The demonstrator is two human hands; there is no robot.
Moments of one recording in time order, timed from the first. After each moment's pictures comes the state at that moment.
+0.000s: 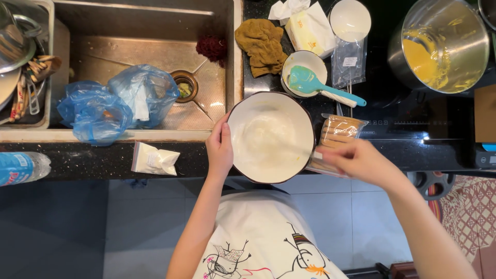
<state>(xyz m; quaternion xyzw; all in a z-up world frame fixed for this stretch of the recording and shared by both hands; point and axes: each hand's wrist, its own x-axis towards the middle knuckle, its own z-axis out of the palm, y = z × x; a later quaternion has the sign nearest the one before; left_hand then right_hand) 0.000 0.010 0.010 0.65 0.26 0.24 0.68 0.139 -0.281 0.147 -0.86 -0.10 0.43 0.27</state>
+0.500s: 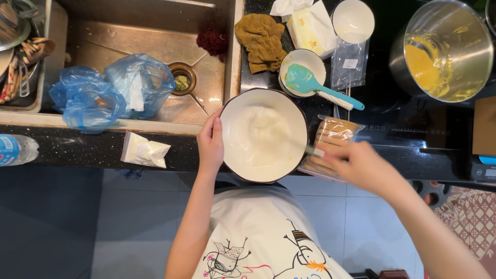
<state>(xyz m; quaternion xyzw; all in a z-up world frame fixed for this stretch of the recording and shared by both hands) 0.002 0.006 0.008 0.62 0.27 0.25 0.69 0.138 -0.264 0.188 -0.90 -0.16 0.37 0.15</state>
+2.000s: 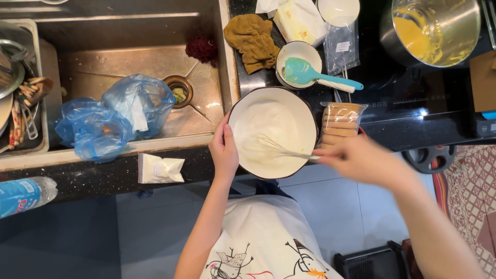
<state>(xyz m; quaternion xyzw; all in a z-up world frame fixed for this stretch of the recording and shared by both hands) -0.001 0.013 0.014 0.64 0.25 0.23 0.68 0.102 -0.217 0.217 -0.90 -0.14 0.41 0.03</state>
